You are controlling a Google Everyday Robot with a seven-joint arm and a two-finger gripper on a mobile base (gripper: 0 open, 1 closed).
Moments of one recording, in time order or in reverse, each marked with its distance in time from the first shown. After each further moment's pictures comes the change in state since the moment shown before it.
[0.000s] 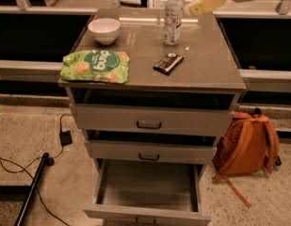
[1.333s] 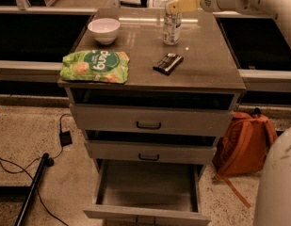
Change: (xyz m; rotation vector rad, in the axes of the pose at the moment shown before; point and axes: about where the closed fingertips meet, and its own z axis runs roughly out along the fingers) arm 0.039 -0.030 0.107 0.107 -0.010 0.359
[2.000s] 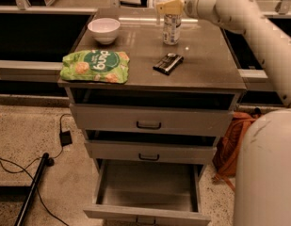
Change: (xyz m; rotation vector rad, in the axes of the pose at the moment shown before) arm 0.004 -0.011 0.064 0.054 -0.144 0.042
